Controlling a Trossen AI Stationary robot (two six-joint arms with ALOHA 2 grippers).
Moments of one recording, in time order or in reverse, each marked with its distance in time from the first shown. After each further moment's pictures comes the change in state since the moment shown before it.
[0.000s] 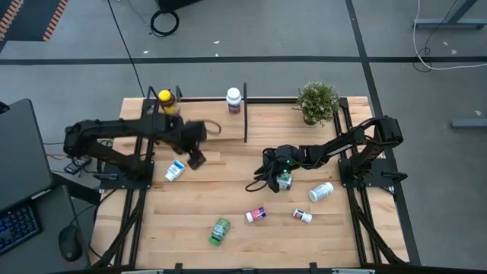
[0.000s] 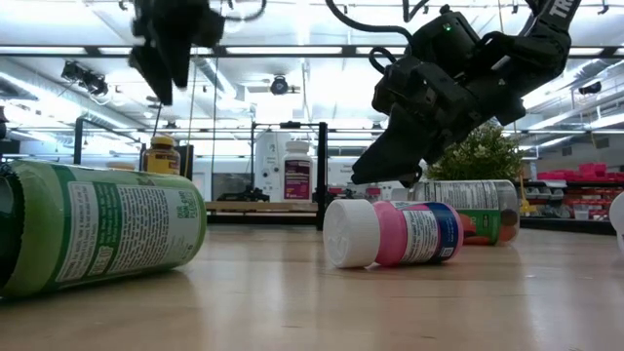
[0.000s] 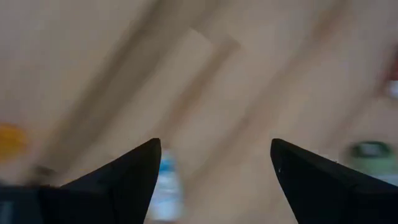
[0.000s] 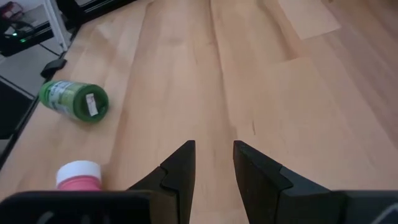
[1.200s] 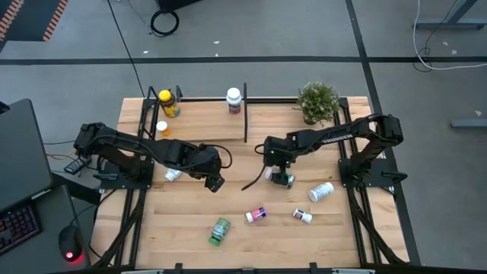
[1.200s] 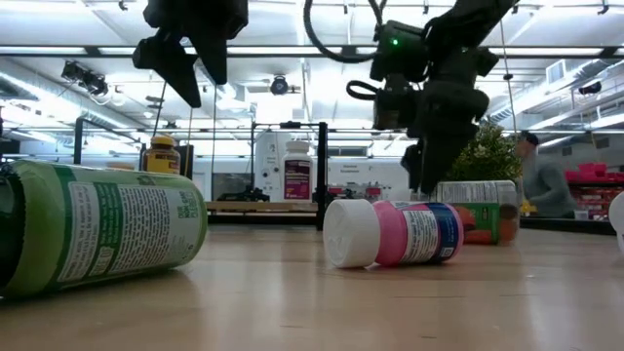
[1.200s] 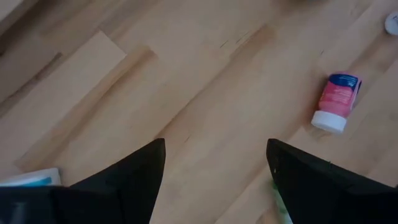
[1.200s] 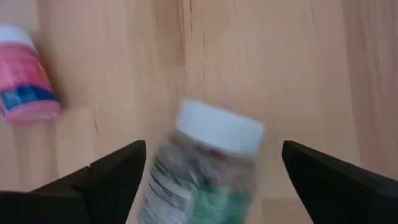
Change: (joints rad) left arm -0.259 0.145 0.000 0.259 -0.106 -0.337; right arm -0.089 -0.010 0.357 -1.032 -0.055 -0.199
